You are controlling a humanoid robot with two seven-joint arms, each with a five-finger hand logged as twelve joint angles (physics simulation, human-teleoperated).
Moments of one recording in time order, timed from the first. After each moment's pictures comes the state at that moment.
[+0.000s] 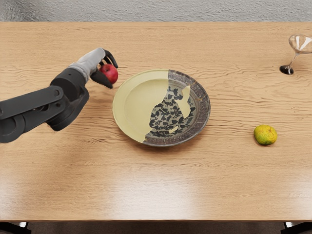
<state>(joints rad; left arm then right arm) -1.10 0.43 -0.25 -1.36 1.18 0.35 0.61 -0.02 0.00 0.04 0.09 0.00 0.10 -0.40</state>
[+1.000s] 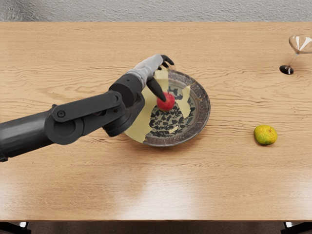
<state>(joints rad) -1.14 0.12 -0.26 -1.23 1.17 0.36 0.61 -0.01 0.00 0.04 0.09 -0.01 0.10 -0.40</state>
